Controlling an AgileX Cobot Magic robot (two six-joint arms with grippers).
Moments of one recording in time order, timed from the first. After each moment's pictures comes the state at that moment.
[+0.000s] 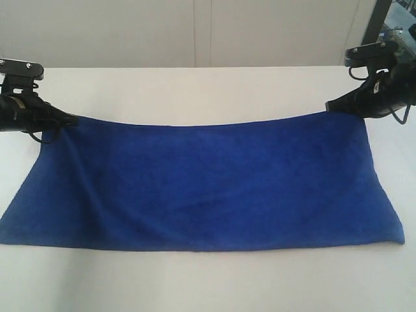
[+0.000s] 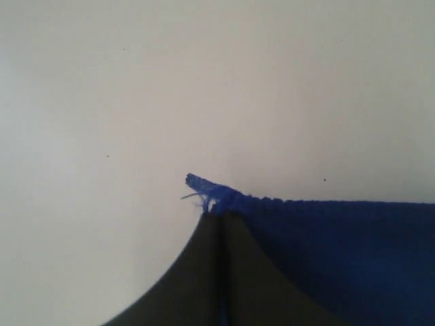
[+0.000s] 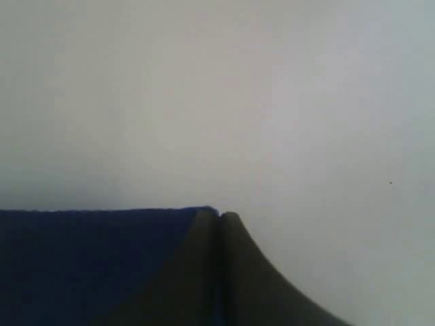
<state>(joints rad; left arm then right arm) -0.05 1.98 -1.07 0.11 -0.19 -0.01 -0.02 2.01 -1.26 -0.41 0.16 0.24</state>
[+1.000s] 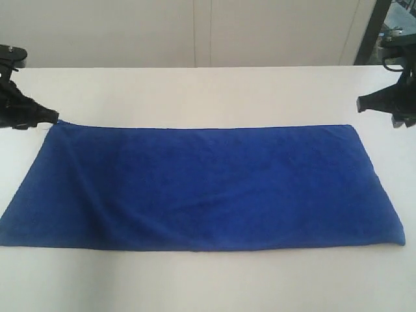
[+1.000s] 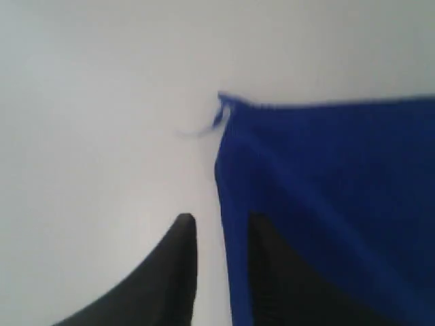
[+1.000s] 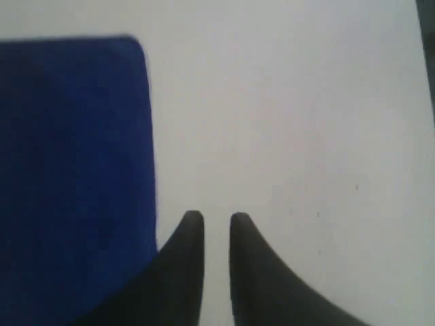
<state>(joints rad) -0.05 1.75 -1.07 0.11 0.31 0.04 -0.02 1.81 -1.26 -0.34 0.71 0.26</state>
